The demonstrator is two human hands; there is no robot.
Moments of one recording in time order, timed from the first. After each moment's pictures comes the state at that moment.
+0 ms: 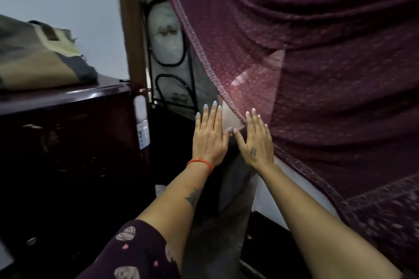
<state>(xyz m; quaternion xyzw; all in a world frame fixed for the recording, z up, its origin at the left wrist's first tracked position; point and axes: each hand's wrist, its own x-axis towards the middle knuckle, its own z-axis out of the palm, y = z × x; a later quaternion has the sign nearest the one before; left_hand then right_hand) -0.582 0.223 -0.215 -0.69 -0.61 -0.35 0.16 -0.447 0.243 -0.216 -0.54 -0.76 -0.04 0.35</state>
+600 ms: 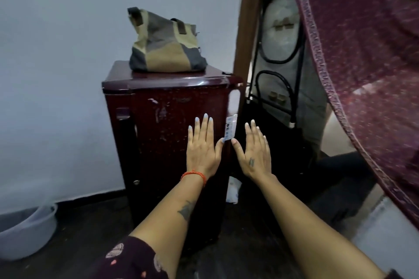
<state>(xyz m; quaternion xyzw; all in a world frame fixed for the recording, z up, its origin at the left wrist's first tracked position) -0.740 0.165 -0.265 -0.46 -0.82 -0.29 0.19 -0.629 0.263 -0.262 -0.34 -0.88 0.11 0.30</state>
